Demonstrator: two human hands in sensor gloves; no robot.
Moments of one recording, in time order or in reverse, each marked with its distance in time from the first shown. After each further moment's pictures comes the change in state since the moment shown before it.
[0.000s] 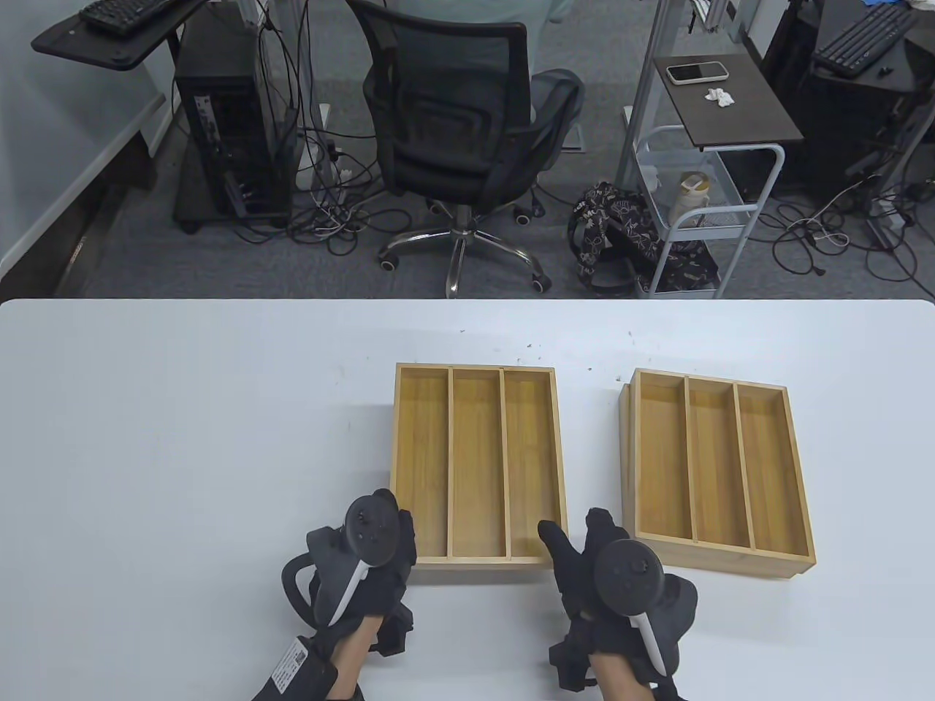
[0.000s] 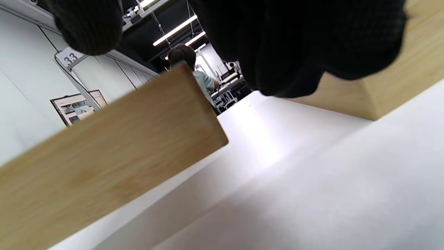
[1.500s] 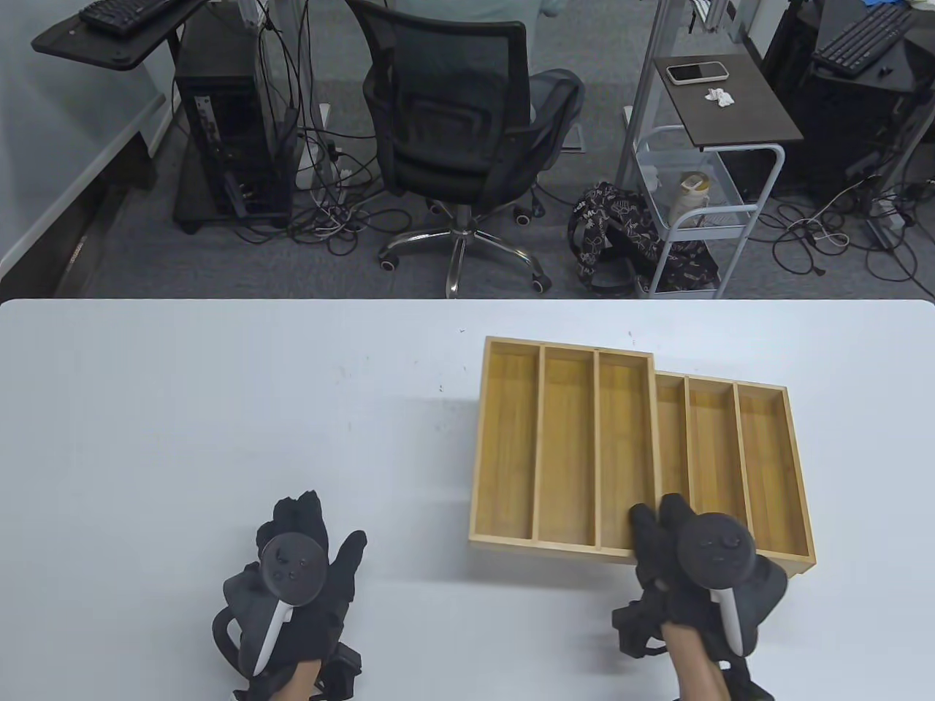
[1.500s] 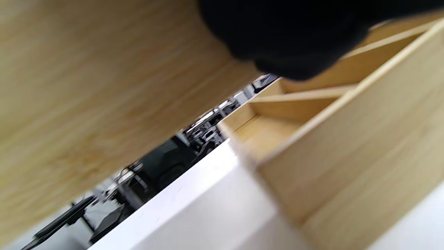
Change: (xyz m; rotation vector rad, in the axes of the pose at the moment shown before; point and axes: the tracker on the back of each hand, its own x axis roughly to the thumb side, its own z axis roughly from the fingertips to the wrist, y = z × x) left_hand -0.070 0.005 0.014 -0.133 0.146 0.123; right_hand -0.051 -0.085 -0.040 -0.177 0.138 -0.015
